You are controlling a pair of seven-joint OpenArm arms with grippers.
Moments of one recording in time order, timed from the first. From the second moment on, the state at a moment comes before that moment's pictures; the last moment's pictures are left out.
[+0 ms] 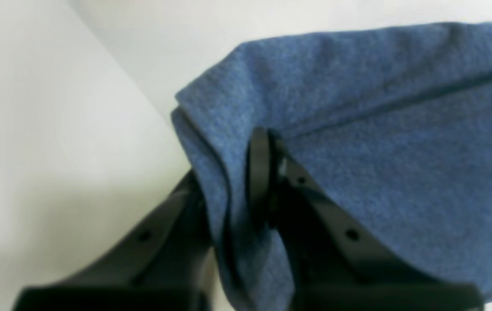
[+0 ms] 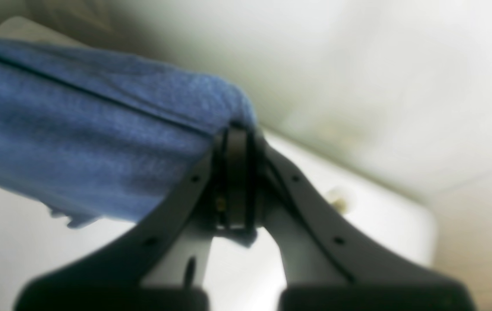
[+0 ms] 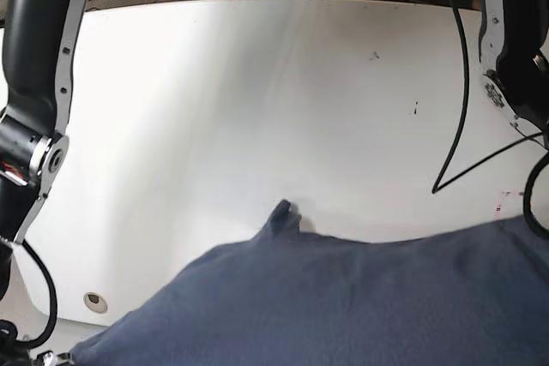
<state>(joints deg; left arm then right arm) -47.0 -26.8 -24.9 109.5 -13.5 -32.4 66.8 70.8 26.8 7.7 61.5 36.8 41.5 -75.0</state>
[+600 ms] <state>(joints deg) -34.6 -25.9 -22.2 112.8 -12.7 -38.6 66.8 64.6 32.1 6.1 69.4 45.7 41.1 -78.4</state>
